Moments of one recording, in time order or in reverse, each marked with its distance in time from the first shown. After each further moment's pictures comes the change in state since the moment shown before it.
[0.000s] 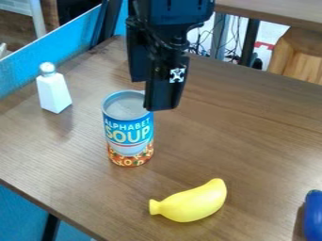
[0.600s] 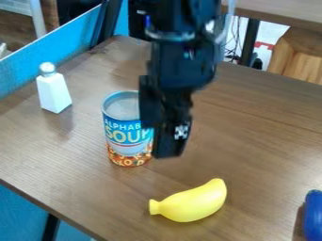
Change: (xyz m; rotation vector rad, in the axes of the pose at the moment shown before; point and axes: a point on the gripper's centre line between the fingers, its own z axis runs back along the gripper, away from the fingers) arm 0.009 -0.004 -0.058 -0.075 0.041 -0.051
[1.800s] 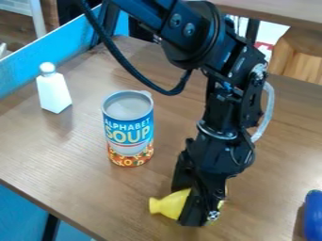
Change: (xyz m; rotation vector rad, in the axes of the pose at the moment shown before) arm 0.035 -0.015 -0.091 -0.036 0.183 -0.086
